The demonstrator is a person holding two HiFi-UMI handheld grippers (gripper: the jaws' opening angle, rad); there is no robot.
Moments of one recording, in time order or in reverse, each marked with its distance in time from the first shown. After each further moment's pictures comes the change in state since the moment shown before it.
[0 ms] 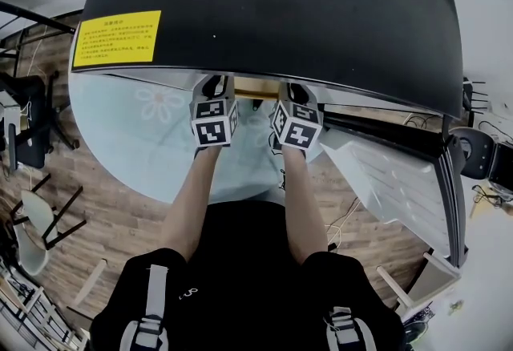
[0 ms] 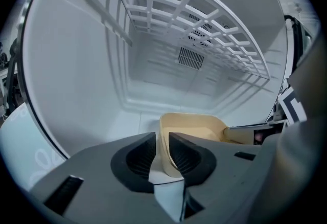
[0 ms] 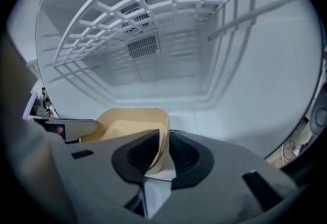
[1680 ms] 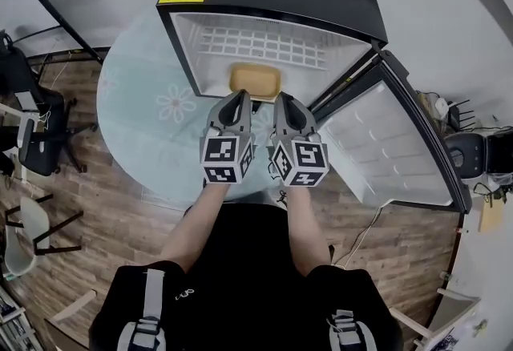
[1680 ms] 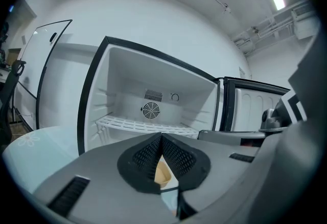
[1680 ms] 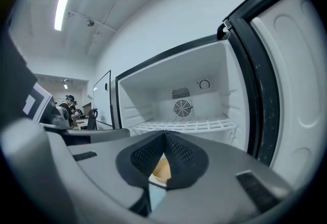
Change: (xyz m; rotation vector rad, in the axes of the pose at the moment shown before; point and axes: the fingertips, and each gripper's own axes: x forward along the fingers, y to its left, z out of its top) left arm -0.209 -0.116 0.075 0.088 -0.465 -0.132; right arm -0.228 0.079 0.078 -0.126 -0.515 0.270
